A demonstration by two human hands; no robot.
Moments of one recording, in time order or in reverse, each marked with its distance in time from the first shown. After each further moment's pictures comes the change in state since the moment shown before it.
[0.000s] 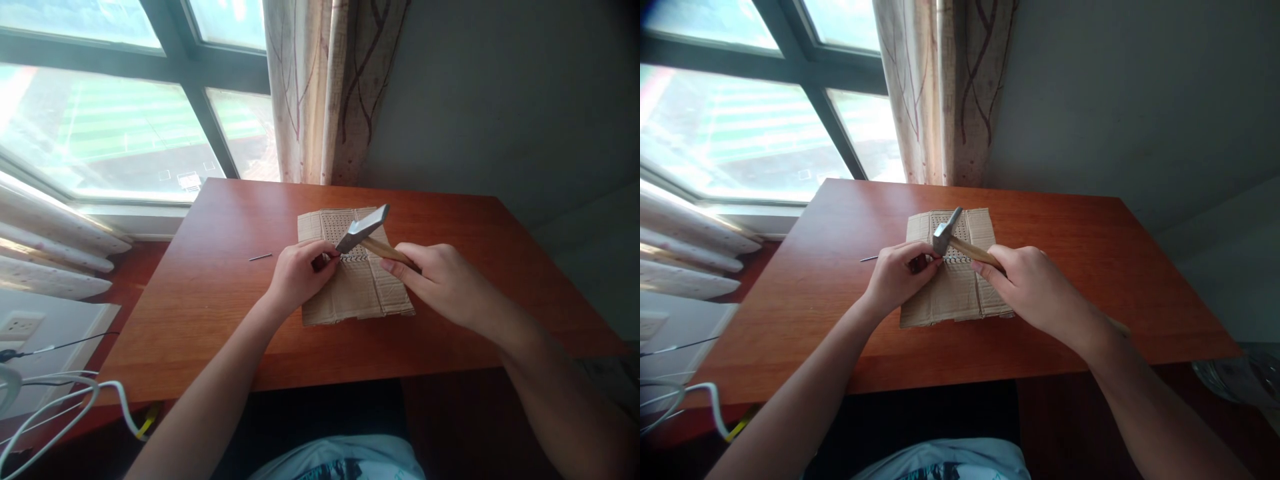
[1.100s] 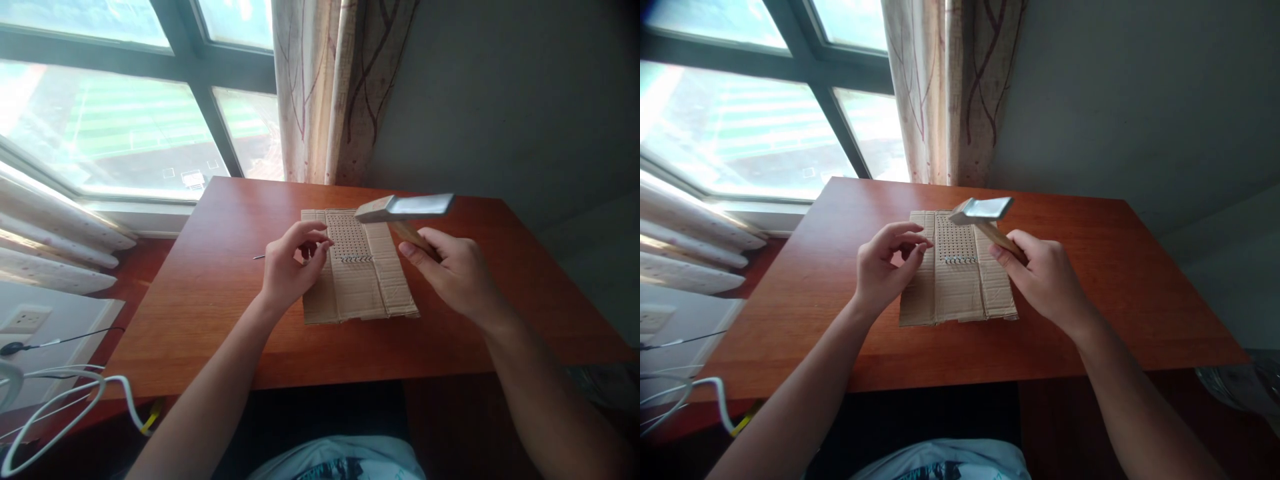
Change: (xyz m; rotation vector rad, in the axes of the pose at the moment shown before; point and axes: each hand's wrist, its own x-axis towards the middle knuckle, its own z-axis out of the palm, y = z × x) left_hand -0.002 0.002 -0.012 -0.255 0.216 -0.083; right_hand 0.003 0.017 0.010 0.170 0.302 -0.001
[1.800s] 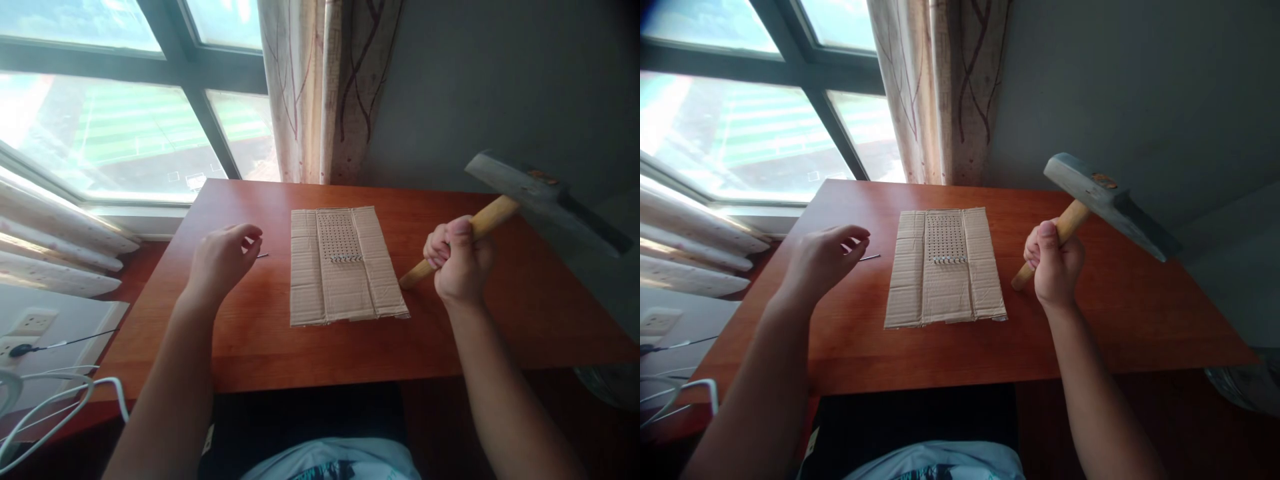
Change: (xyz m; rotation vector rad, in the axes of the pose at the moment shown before) left_hand 0.017 -0.034 -0.079 0.757 -0.120 -0.152; right_hand 0.011 0.046 0.027 0.823 0.549 -0.025
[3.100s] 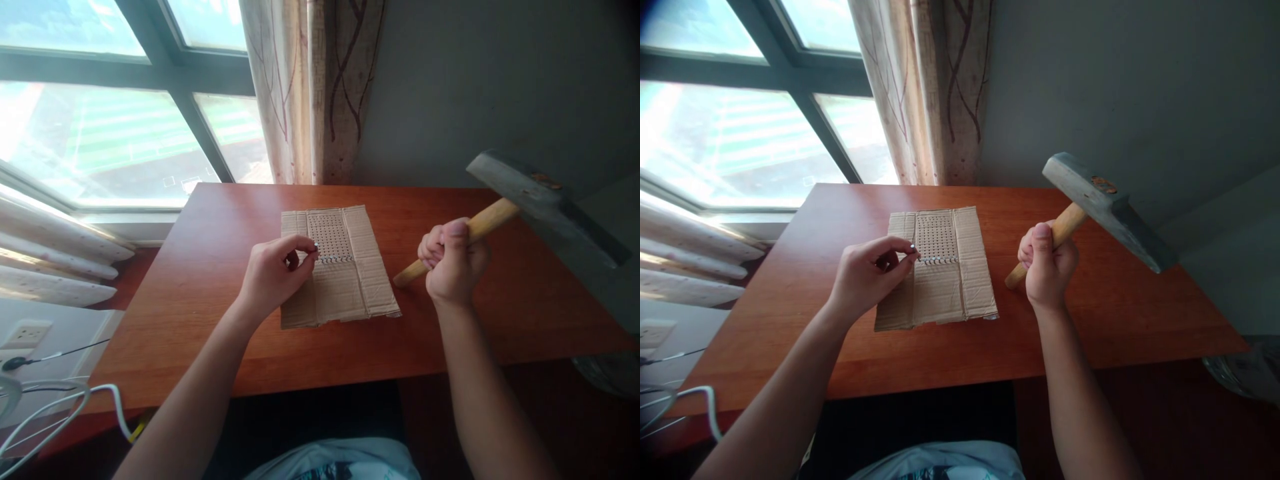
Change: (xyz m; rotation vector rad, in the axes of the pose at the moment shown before) left_hand -0.014 0.086 0.025 -0.431 0.007 0.208; right_hand -0.006 0.002 0.000 0.074 0.085 -0.056
